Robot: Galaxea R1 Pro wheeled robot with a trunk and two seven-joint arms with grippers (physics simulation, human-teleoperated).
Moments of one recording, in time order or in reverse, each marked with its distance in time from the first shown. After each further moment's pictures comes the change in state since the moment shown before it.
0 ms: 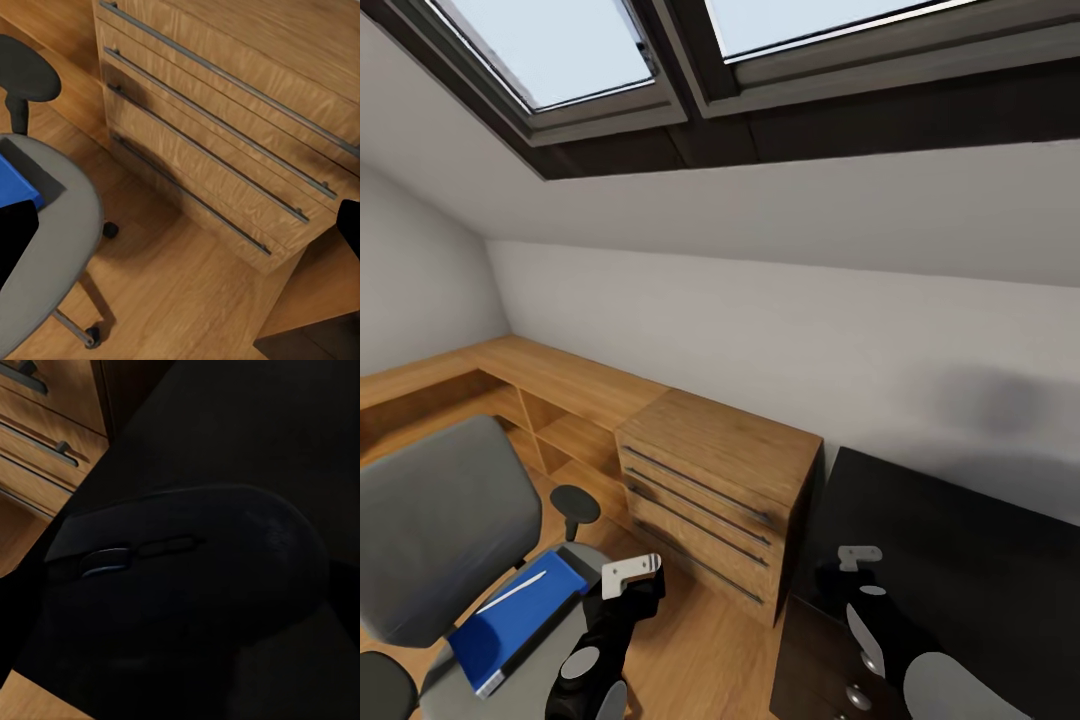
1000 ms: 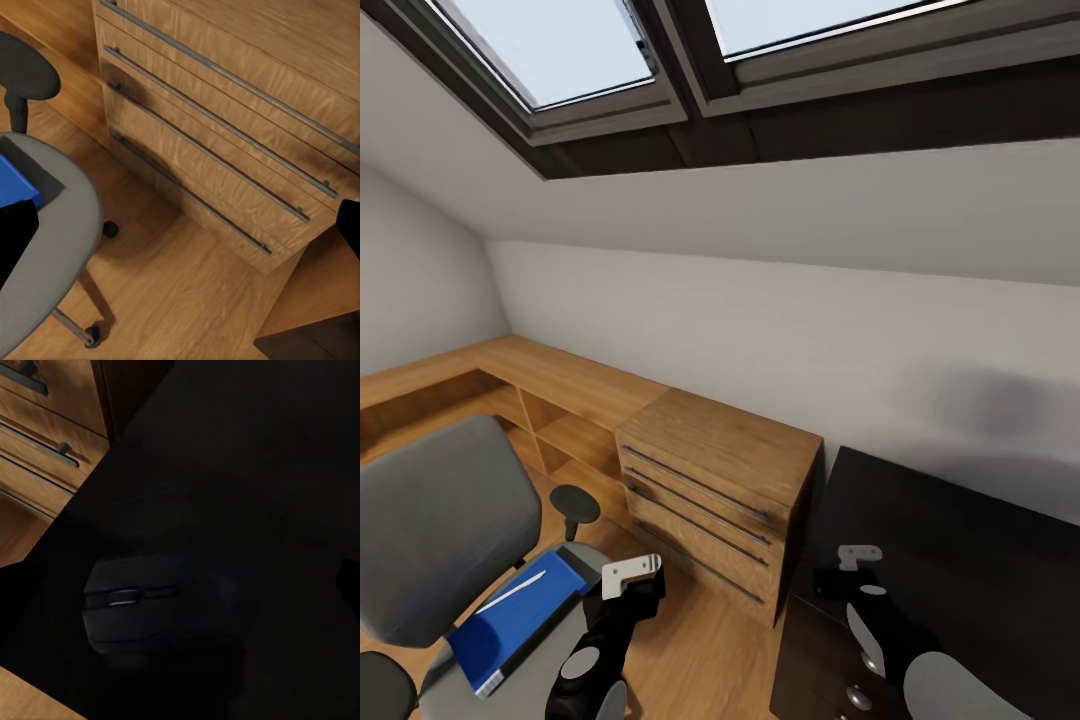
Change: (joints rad) left arm 0.000 0.000 0.000 0.002 0.001 0.001 0.000; right arm 0.000 -0.001 0.000 -0.002 0.001 -0.001 0.003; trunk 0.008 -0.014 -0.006
